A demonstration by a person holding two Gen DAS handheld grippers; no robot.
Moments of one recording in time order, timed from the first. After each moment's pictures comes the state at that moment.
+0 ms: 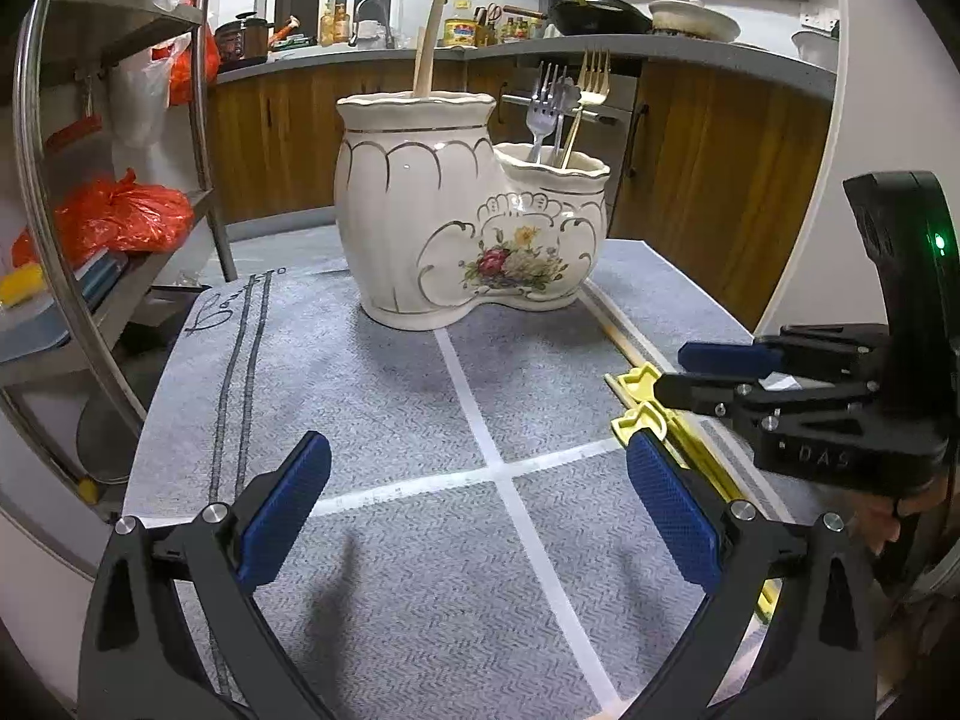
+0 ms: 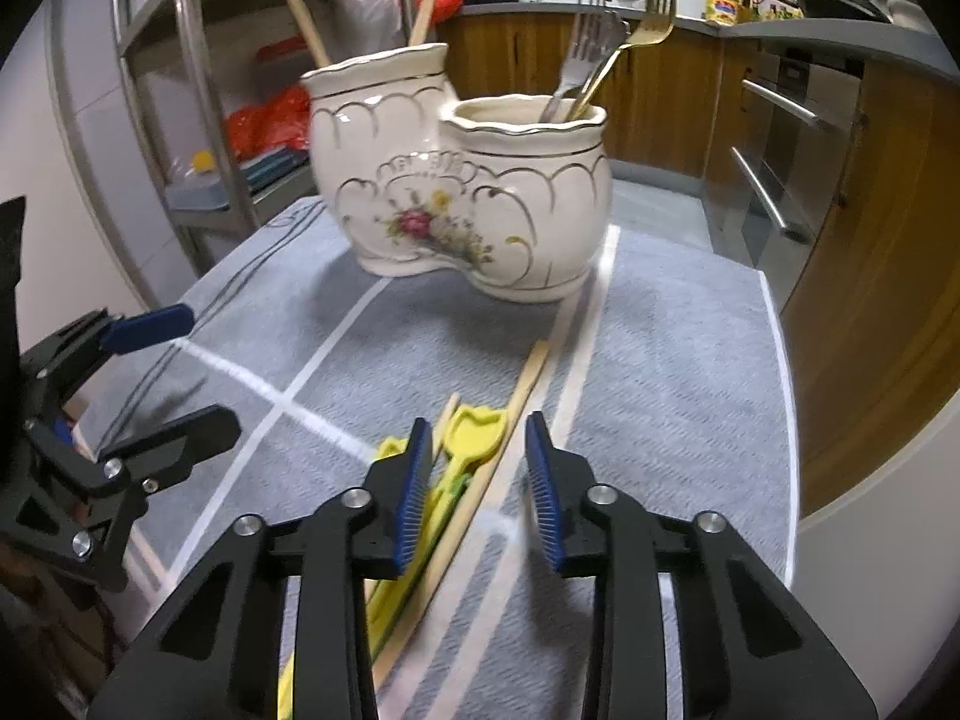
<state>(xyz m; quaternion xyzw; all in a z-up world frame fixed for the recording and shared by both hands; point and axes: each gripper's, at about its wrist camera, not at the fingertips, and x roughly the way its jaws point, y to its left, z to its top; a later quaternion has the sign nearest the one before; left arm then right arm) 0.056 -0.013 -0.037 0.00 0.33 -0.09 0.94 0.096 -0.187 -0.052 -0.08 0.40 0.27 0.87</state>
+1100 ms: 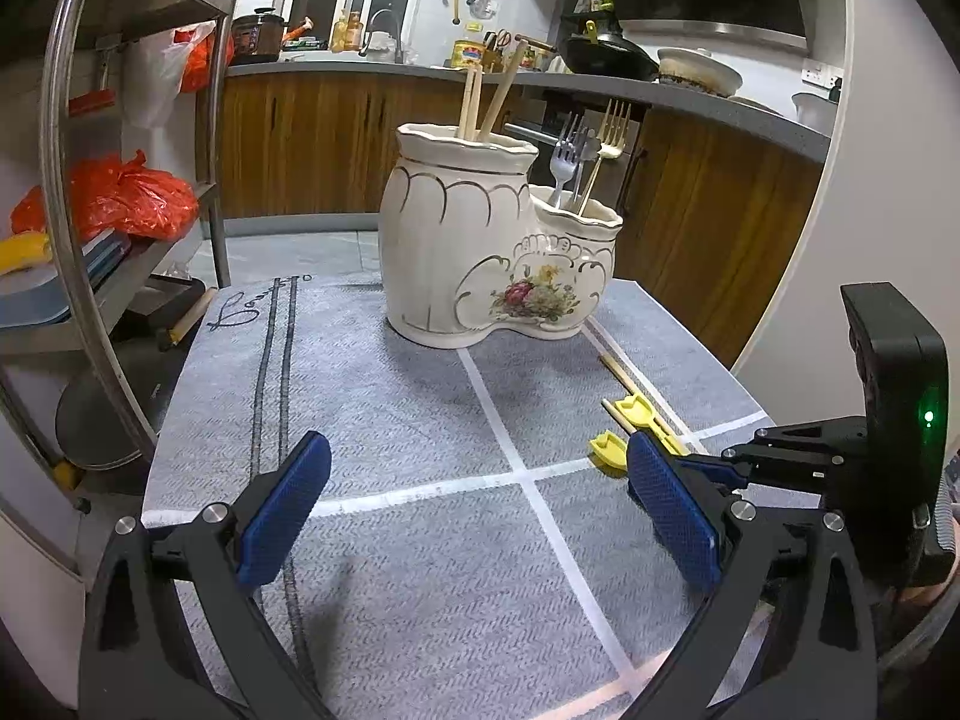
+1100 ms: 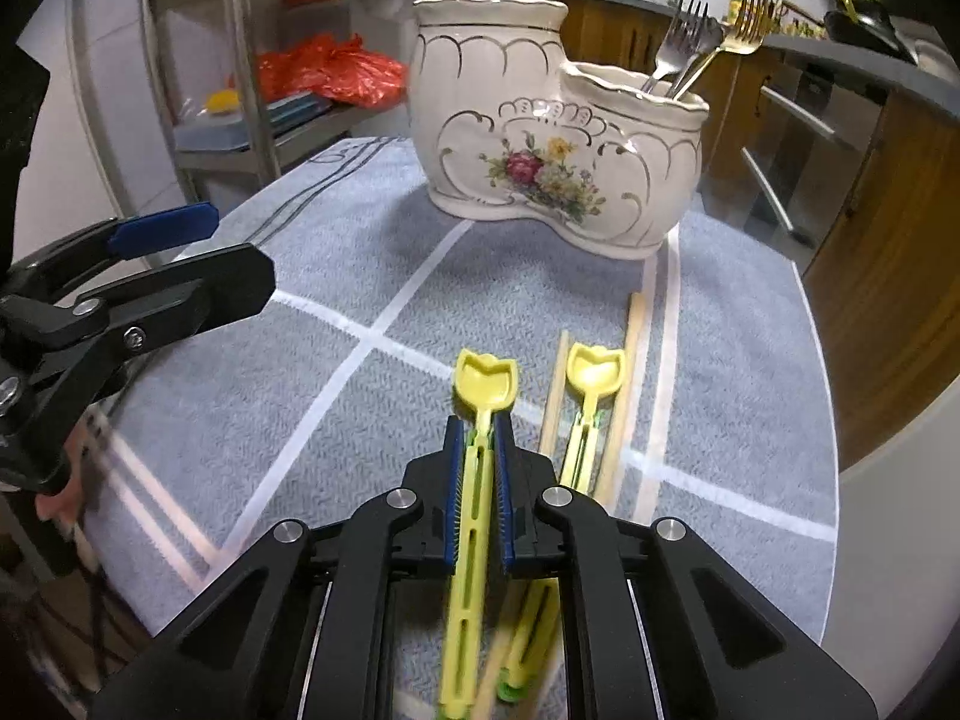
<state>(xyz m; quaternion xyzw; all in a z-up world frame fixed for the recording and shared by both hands) 0.044 0.024 -0.027 -0.06 0.31 -0.11 0.94 0.064 -0.141 -0.060 -0.13 0.41 0.24 0.87</state>
